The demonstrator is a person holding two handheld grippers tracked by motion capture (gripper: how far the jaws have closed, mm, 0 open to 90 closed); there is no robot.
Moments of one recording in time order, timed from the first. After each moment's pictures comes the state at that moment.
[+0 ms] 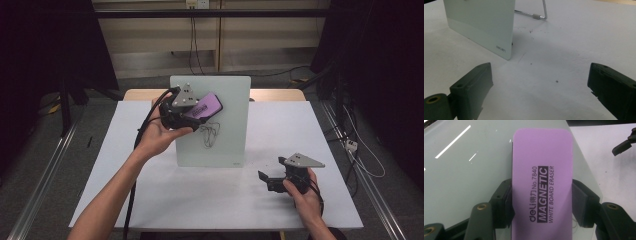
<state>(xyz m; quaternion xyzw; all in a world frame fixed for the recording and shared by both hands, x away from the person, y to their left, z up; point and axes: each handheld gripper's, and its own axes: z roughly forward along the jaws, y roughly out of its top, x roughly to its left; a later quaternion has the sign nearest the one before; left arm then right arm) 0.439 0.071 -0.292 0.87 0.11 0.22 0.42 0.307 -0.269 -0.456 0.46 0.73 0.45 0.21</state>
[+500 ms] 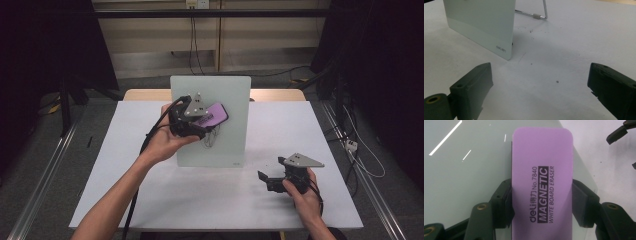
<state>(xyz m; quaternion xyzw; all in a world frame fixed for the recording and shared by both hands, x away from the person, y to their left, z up) 0.429 0.049 -0.310 0.89 0.09 0.21 0.39 0.308 -0.268 -0.457 0.46 0.74 0.45 0.21</state>
